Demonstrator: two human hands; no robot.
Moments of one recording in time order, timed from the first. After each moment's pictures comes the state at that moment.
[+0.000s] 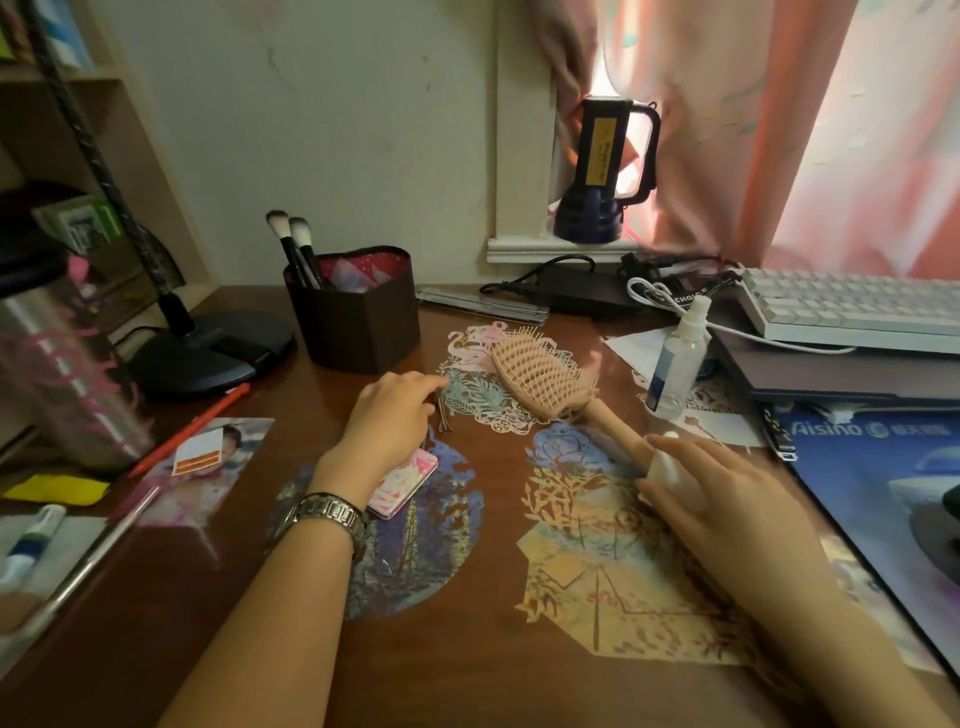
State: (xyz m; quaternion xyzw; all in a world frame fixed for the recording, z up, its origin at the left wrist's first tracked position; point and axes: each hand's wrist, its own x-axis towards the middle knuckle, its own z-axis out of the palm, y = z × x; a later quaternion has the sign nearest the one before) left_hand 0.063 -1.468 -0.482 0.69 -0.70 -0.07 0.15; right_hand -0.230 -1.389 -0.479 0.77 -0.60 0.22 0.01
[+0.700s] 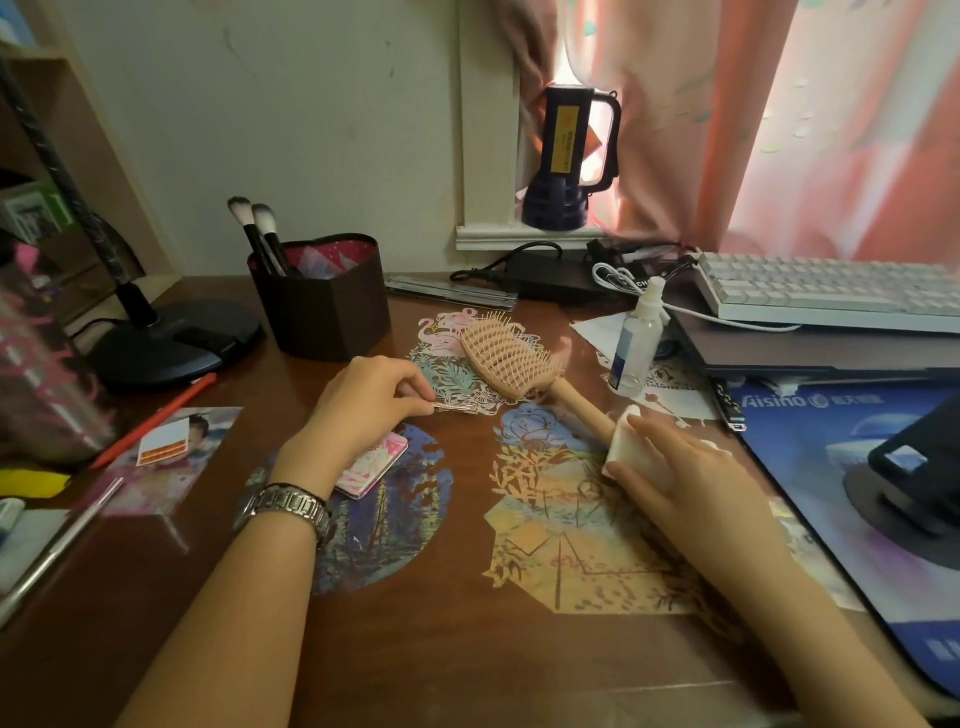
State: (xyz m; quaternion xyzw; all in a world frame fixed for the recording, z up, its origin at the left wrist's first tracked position) left_hand 0.055 -1.449 -0.465 0.66 -0.70 -0.17 0.24; right_hand -0.236 -1.378 -0.485 0.75 -0.61 0.26 -0.03
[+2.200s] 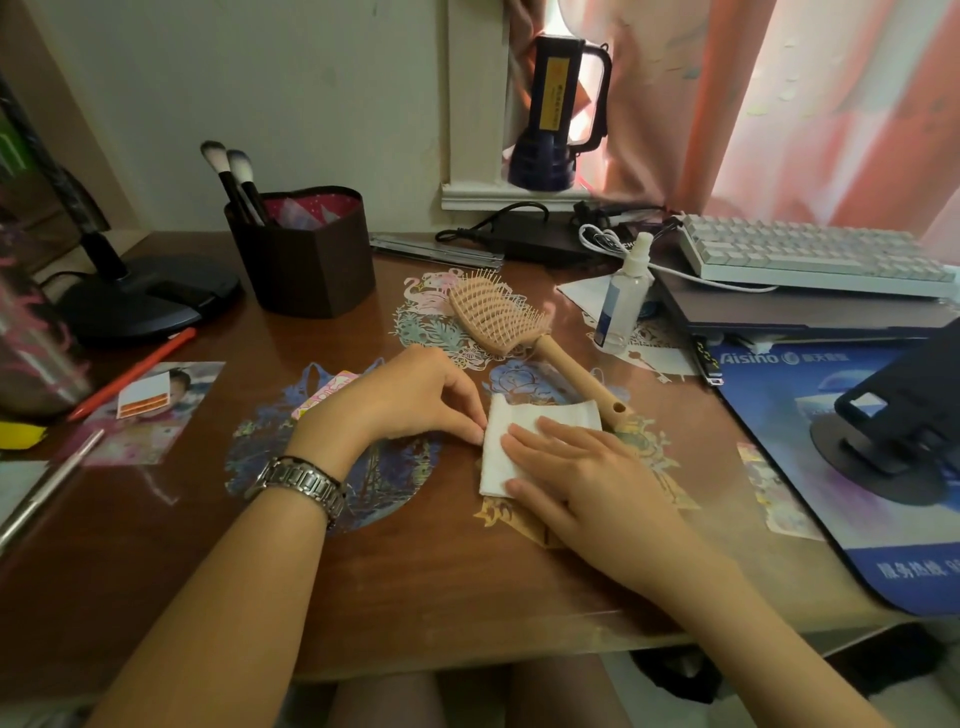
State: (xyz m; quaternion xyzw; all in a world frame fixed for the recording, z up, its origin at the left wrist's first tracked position) left_hand 0.018 -1.418 -0.456 0.50 -0.81 -0.28 0.13; right_hand -0.189 -1.350 -0.501 0.87 -0.48 0.13 -0.03
